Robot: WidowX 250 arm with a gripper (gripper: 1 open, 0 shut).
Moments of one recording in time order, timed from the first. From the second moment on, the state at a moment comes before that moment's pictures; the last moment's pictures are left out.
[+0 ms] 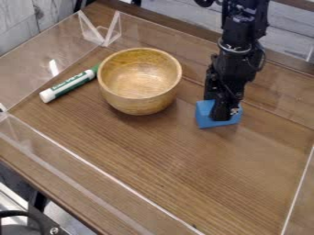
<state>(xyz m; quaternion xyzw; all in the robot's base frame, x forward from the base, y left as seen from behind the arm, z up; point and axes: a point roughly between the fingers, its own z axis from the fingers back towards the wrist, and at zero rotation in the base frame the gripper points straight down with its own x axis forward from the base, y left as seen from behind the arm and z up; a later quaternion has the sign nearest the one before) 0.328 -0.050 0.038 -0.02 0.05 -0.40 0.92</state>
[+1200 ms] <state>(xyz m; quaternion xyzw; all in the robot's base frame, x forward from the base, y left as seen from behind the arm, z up) 0.317 -0.051 0.039 -0.04 0.09 -0.41 0.91</state>
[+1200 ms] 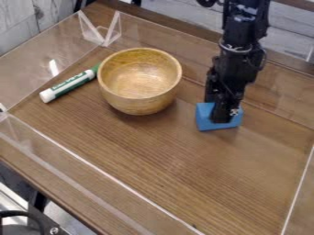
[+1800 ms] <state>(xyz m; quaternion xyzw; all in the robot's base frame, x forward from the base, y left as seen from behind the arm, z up) 0.314 -0.049 0.040 -0.05 0.11 -0.41 0.90</state>
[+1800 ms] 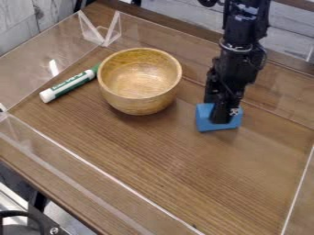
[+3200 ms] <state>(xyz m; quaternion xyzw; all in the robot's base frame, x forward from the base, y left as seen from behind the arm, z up) 0.304 -0.040 0.063 -0.06 0.15 -0.37 0.92</state>
